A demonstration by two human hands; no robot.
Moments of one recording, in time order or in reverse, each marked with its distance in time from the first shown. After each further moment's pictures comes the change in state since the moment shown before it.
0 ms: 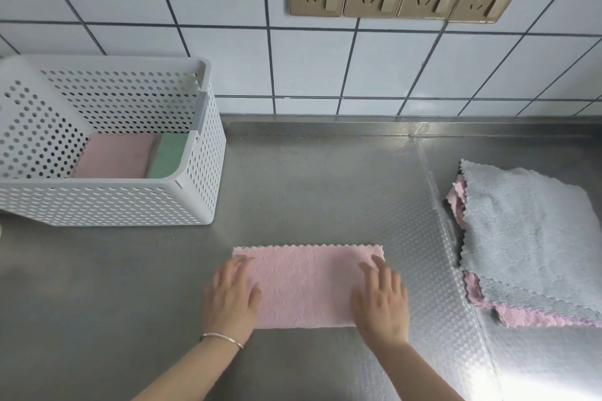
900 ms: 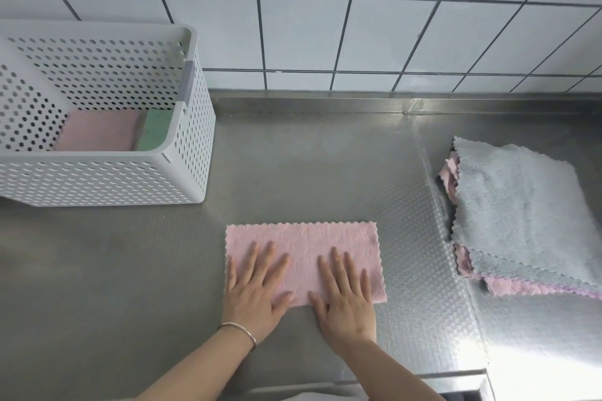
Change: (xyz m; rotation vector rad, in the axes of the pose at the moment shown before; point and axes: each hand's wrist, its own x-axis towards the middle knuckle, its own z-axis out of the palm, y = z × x) left_hand -0.030 0.006 0.047 0.353 -0.212 0.284; right_hand -0.048 -0.024 0.034 -0.063 -0.316 -0.092
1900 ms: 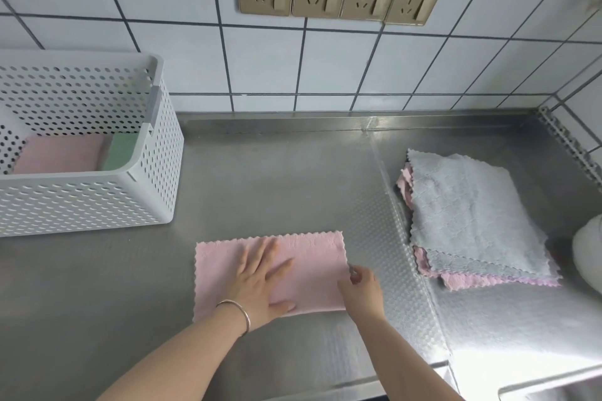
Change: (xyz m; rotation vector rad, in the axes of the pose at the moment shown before) left_hand 0.052 0.025 -0.017 0.049 -0.158 0.260; right_hand 0.019 0.041 -0.072 0.856 -0.055 0.741
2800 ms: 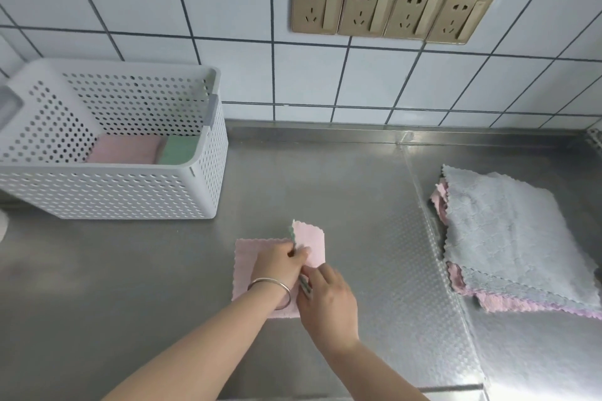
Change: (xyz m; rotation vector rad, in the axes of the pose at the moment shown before) left_hand -0.004 0.008 -0.090 -0.923 0.088 -0.590; right_hand -0.070 -0.041 0.063 -0.417 0.362 -1.049
